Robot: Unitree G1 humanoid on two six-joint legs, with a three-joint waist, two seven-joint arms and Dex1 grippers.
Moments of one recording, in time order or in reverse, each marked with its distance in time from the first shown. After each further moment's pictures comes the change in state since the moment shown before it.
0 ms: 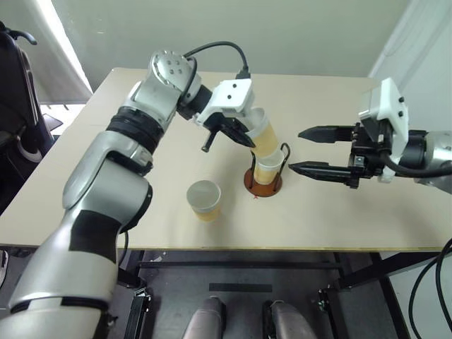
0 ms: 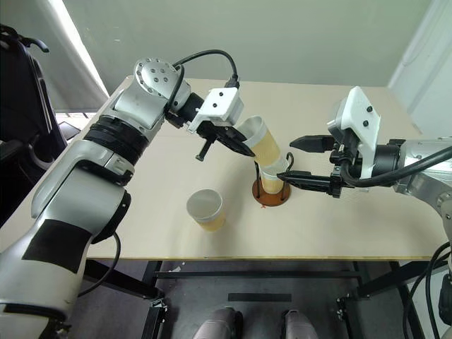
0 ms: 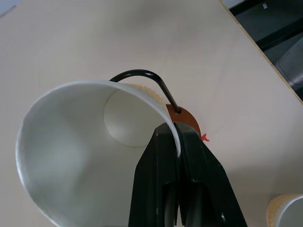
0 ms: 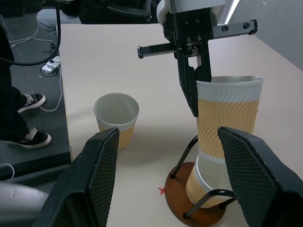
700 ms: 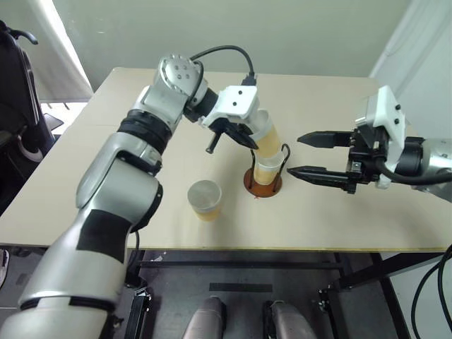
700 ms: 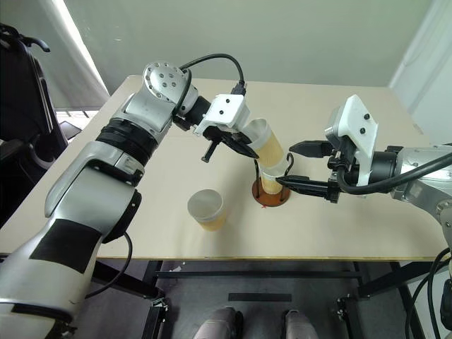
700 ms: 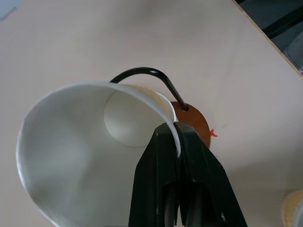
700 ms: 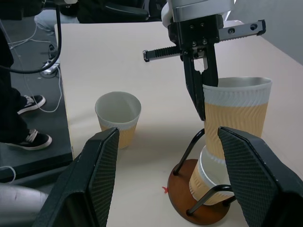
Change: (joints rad) left arm -0.001 -0.071 0.079 0.078 0.117 -0.108 -0.001; right arm 0.041 -0.005 -0.006 -0.032 0.041 0.000 -0.056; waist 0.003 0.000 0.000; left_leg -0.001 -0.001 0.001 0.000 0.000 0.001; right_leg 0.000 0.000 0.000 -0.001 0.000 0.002
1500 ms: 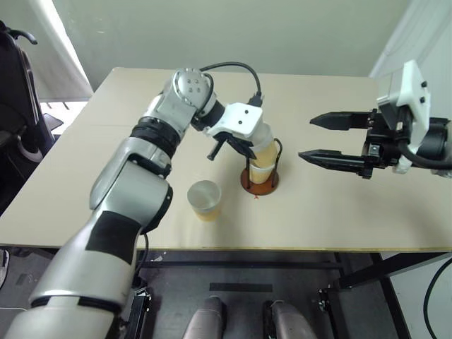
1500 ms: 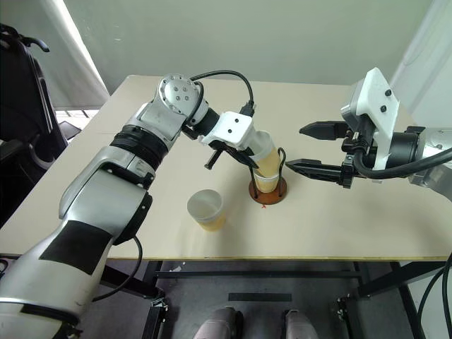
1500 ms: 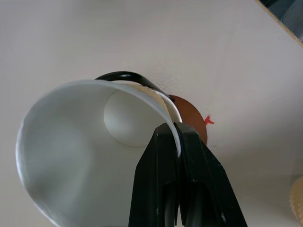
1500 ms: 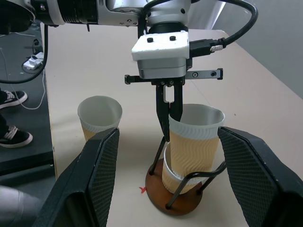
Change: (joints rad) left arm 0.010 -0.056 0.065 0.089 0.181 -0.139 0.000; right arm -0.065 -0.088 -0.005 0.060 -0.008 -0.053 0.040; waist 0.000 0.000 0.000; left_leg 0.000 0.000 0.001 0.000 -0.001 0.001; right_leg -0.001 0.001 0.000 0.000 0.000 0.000
